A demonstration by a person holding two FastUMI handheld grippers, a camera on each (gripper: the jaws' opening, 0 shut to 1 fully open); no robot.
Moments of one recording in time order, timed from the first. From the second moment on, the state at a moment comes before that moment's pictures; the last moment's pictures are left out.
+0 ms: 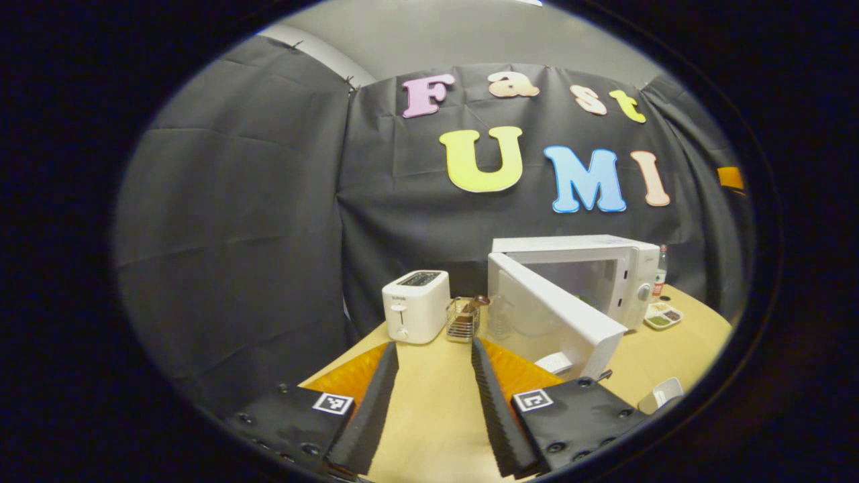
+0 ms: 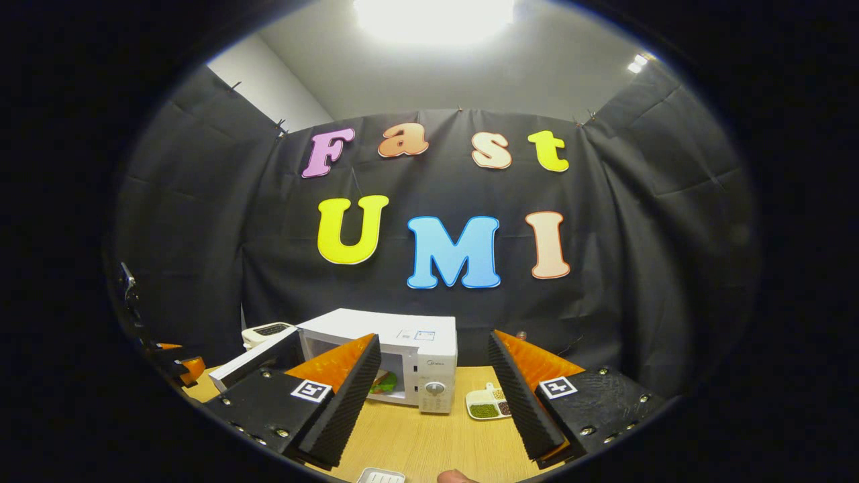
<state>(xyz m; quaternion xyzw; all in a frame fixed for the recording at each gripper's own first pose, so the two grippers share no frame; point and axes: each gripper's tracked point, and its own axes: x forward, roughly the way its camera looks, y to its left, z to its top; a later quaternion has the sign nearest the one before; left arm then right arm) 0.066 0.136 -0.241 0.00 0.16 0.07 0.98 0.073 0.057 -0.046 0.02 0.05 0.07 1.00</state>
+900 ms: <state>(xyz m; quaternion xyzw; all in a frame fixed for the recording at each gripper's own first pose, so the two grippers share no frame) 0.058 0.044 -0.270 0.01 0.21 0.04 0.98 0.033 -0.028 -0.043 0.03 0.04 0.05 1.00</state>
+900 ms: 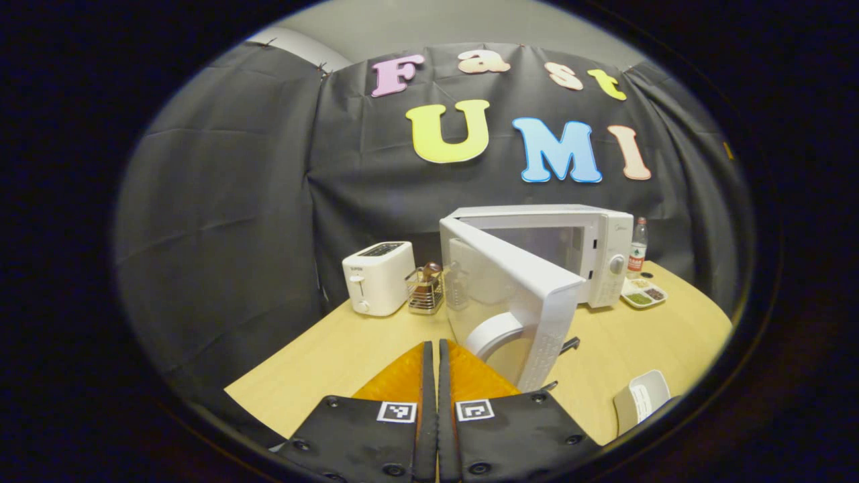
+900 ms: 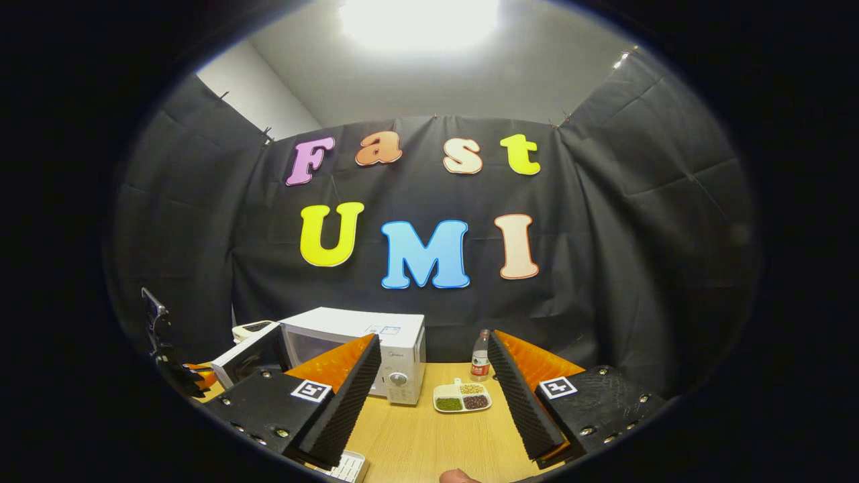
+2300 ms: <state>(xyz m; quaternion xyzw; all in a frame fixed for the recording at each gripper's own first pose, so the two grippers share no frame) 0.211 -0.094 -0.290 -0.02 0.22 -0.18 0.96 0.090 -0.001 -0.057 0.02 0.05 -0.03 1.00</state>
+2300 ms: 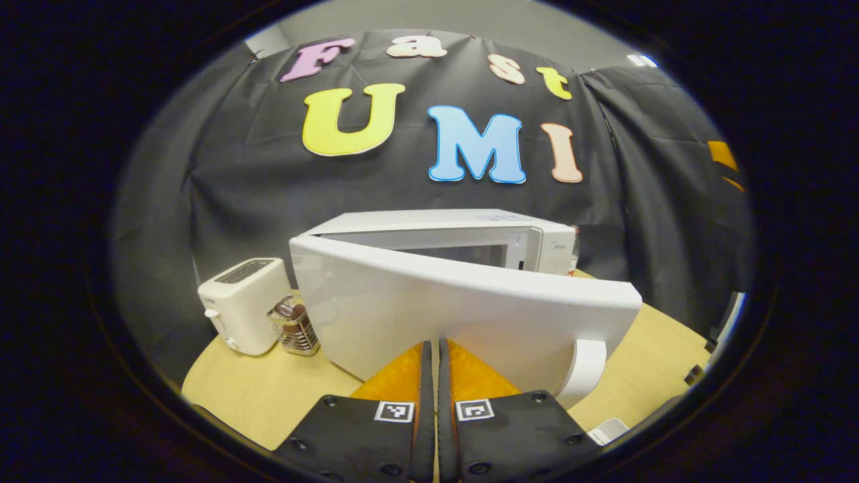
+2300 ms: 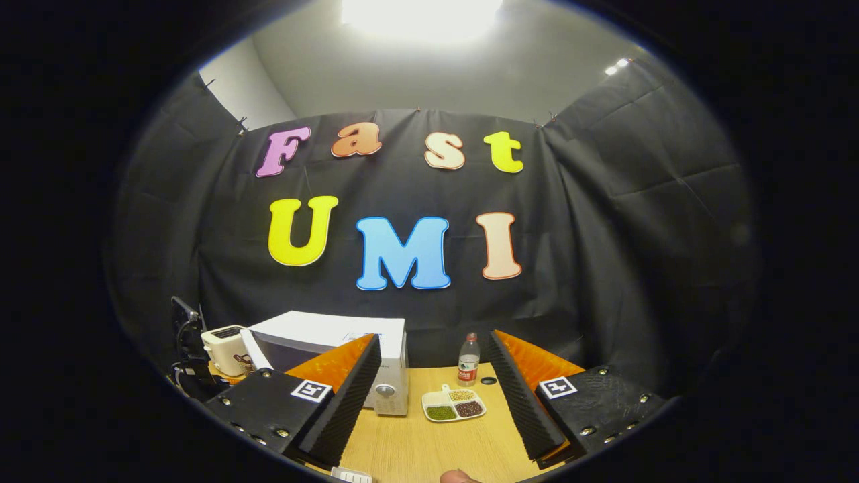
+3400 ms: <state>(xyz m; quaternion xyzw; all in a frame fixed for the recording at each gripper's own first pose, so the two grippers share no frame) 0.325 -0.138 -0.318 -0.04 0.21 -0.18 0.96 0.110 -0.004 -0.069 -0.01 0.07 -0.08 0.99</state>
